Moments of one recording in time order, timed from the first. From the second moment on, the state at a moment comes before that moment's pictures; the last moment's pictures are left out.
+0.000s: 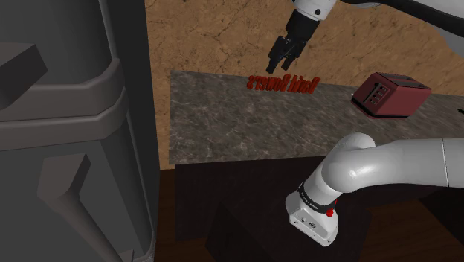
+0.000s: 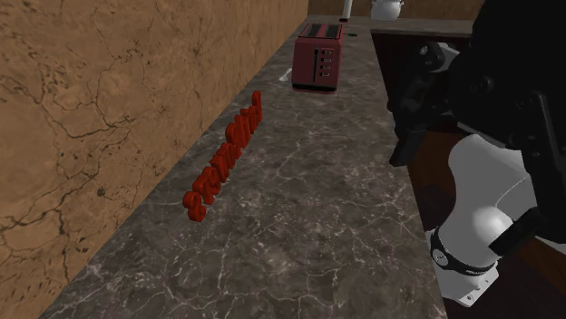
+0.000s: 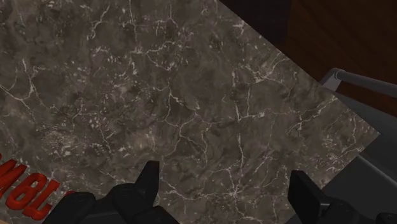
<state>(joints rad) 0.00 -0.81 0.05 -2.27 0.09 1.60 0.04</state>
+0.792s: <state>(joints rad) -0.05 -0.71 -0.16 -2.29 -0.06 1.66 -0.24</state>
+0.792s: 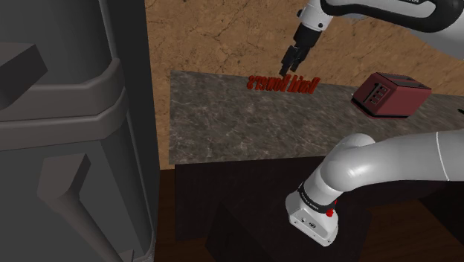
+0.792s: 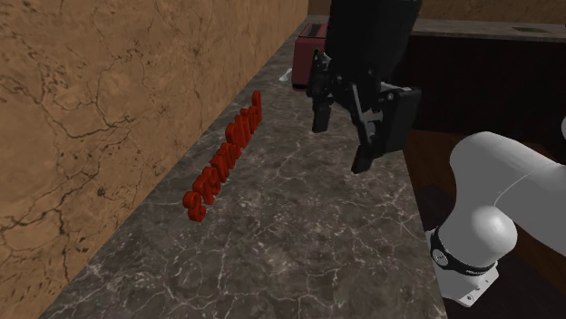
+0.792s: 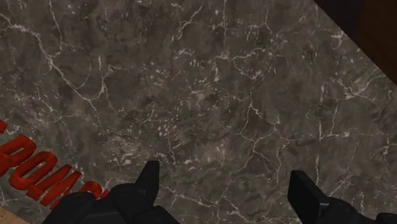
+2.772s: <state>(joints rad) -0.17 0.18 -0.62 -1.73 0.01 1.87 -1.04</state>
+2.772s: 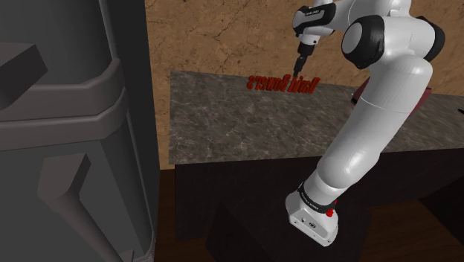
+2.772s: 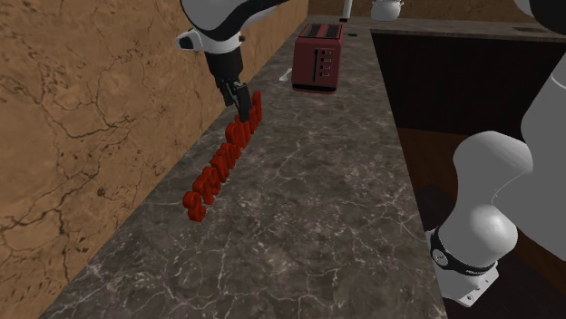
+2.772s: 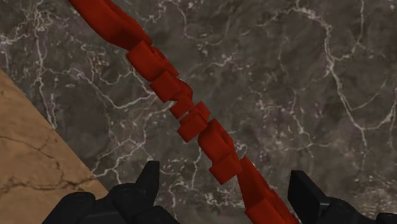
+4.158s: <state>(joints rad) -0.17 0.18 -0.62 -1.74 0.01 1.88 -1.05</state>
